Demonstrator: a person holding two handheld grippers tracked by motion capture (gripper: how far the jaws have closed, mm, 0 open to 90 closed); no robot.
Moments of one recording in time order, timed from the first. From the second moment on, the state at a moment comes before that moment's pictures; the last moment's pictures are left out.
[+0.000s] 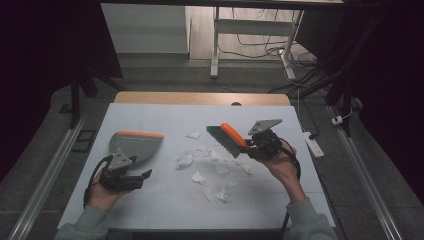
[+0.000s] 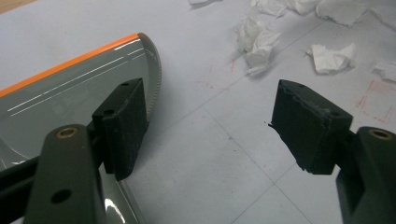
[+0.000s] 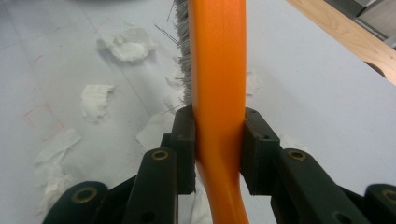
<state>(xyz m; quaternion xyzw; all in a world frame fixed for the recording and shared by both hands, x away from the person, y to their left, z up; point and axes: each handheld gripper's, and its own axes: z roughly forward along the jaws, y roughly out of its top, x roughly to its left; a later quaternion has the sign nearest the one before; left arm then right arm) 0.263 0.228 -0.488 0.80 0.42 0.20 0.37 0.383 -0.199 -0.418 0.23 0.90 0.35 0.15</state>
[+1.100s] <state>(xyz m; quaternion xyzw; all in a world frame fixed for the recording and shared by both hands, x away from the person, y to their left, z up) 0.262 0.240 -0.499 0.81 0.41 0.20 0.38 0.486 -0.196 -0.432 0.33 0.91 0.21 0.17</state>
